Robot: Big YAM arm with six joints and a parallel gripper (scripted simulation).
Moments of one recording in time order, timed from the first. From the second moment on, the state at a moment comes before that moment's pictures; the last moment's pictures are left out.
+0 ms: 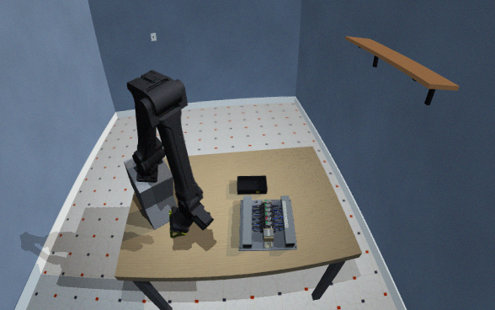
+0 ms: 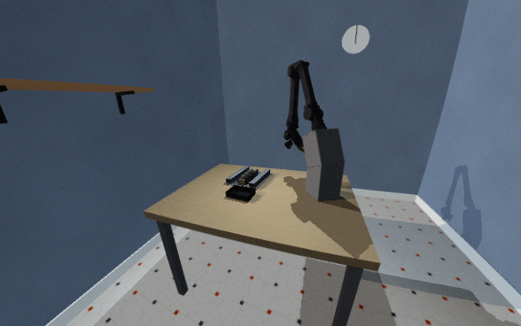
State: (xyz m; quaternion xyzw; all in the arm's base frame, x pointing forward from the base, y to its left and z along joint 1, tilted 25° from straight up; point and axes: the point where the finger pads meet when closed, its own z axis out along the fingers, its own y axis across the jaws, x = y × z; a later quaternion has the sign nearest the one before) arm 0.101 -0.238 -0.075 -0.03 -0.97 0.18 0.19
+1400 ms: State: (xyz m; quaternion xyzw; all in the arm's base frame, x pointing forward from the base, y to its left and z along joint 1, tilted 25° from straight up) arm 0.244 -0.259 -0.081 0.18 -0.96 0.19 0.13
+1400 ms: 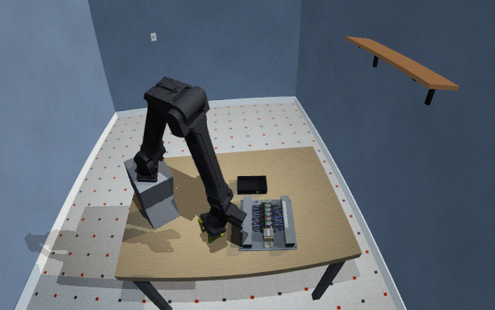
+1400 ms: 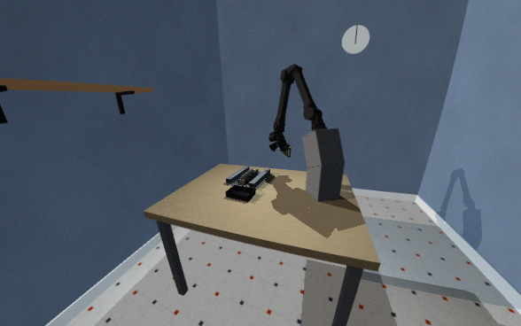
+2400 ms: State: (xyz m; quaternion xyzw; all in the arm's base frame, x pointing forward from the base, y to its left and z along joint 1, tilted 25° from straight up) arm 0.507 -0.149 -0.094 0.58 -0.79 0.21 0.04
